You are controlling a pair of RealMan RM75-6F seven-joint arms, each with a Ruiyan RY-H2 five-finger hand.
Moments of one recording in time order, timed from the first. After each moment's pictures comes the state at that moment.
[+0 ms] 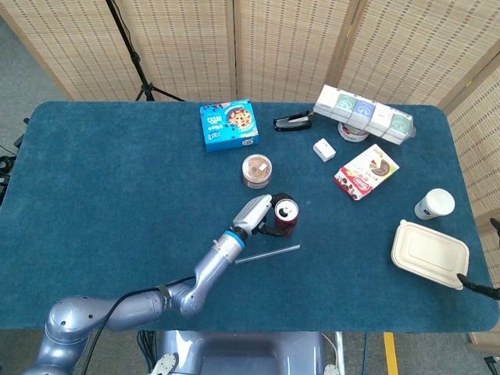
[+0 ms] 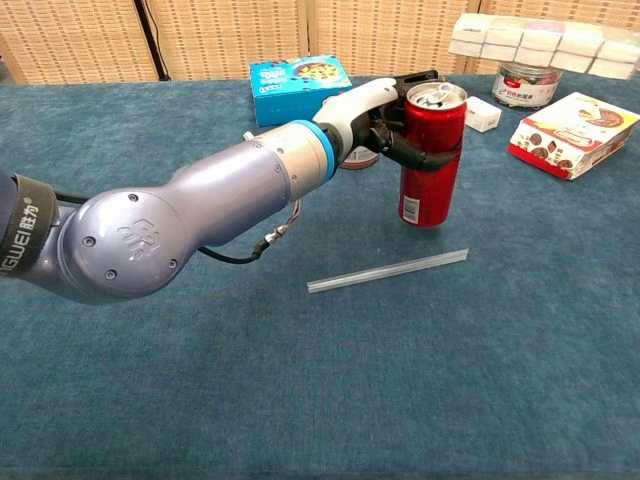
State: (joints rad) left arm -1.08 -2.03 -0.44 -1.07 1.10 0.77 -0.36; right arm 0.03 -0.99 0.15 -1.67 -1.30 1.43 0.17
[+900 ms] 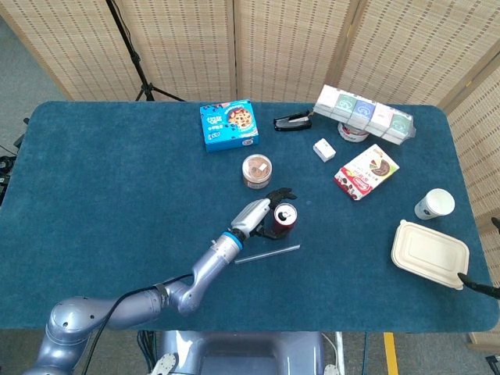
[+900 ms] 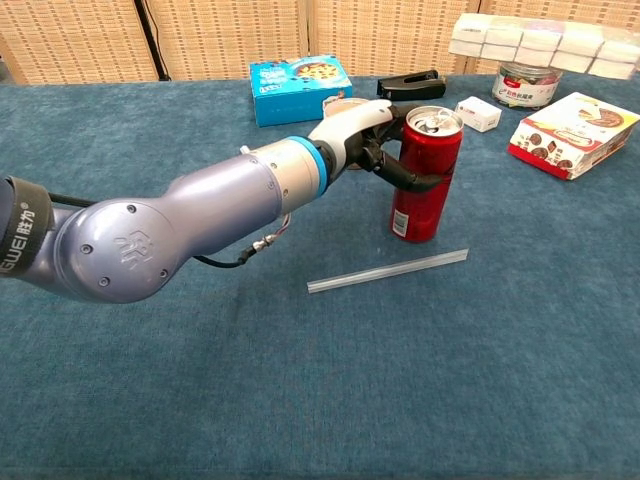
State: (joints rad) left arm -1.07 -2.03 -0.42 -1.02 1.15 0.71 -0.44; right arm 0.03 -0.98 0.16 -1.67 -1.30 1.42 0.19
